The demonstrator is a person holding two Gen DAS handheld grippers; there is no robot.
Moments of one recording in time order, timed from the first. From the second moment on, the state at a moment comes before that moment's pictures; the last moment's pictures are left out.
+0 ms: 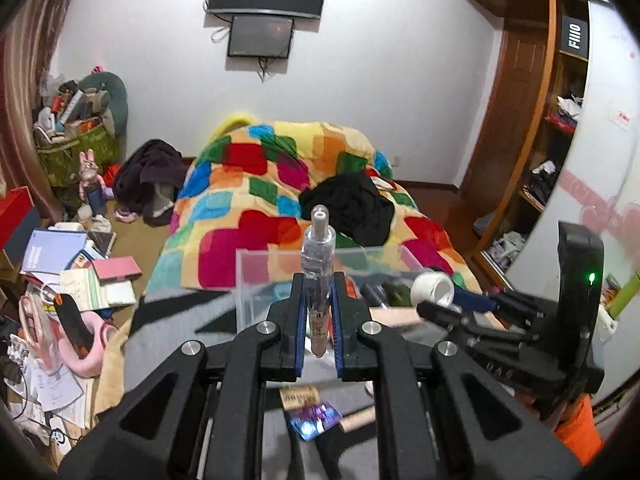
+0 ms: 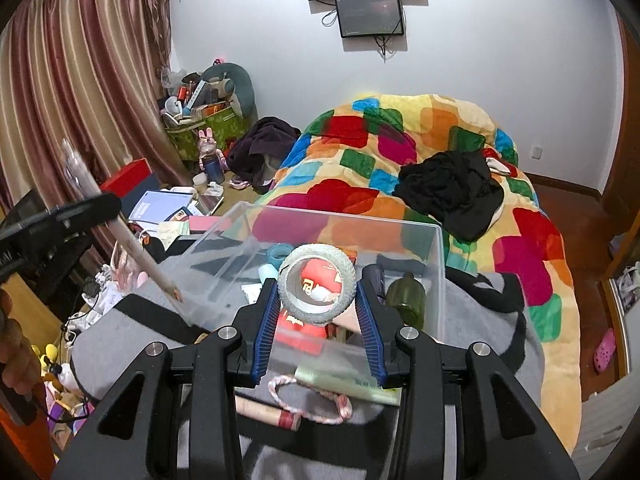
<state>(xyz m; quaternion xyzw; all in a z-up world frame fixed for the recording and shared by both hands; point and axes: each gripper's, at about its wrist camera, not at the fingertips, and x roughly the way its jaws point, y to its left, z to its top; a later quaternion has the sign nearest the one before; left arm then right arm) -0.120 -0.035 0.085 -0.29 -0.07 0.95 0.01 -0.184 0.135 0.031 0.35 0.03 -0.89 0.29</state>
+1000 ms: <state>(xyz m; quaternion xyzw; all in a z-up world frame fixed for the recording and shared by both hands) -0.134 -0.015 0.041 -0.34 -0.04 0.94 0.01 -0.179 0.142 0.015 0.38 0.05 -0.88 0.30</state>
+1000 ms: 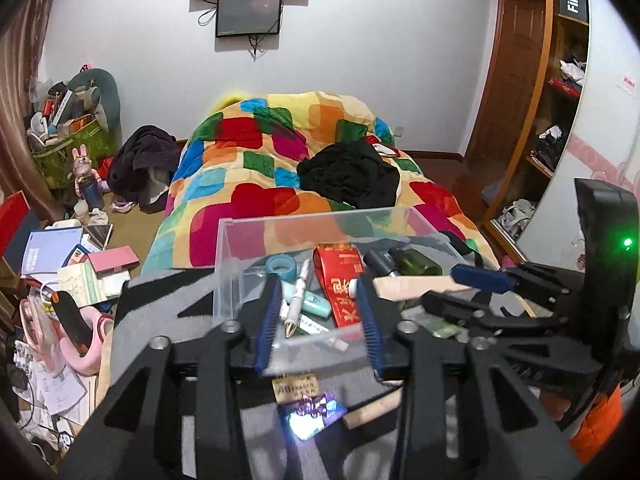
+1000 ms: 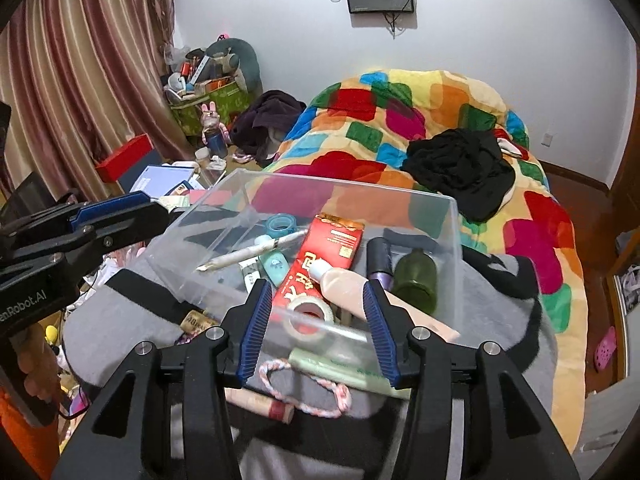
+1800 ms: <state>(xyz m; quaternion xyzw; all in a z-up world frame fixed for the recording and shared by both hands) -0.113 -0.022 -0.068 -0.49 -0.02 0.87 0.05 -0.126 0.119 -0.046 0.42 0.13 -0.82 0.36</state>
